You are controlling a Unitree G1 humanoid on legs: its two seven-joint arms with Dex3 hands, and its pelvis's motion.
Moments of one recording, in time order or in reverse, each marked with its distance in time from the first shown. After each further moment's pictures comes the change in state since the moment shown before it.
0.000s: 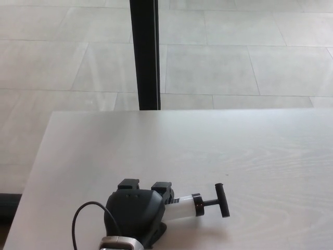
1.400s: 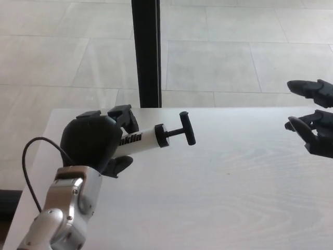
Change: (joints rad) left_arm -0.256 0.121 0.297 0.136 -0.210 -0.267 0.105; right_arm 0.127 0.129 0.220 -0.195 -0.028 0.076 0.066
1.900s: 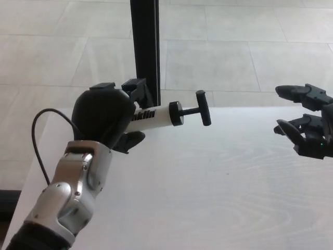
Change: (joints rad) left_arm -0.137 0.006 -0.047 0.043 -0.007 -0.039 0.020; right_arm -0.051 0.041 0.036 0.018 -0.014 0.039 0.009
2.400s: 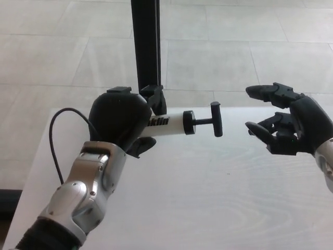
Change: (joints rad) left_arm -0.037 -0.021 -0.075 0.061 0.032 0.021 -0.004; right_arm -0.070 0.060 0.081 -0.011 -0.040 0.098 0.012
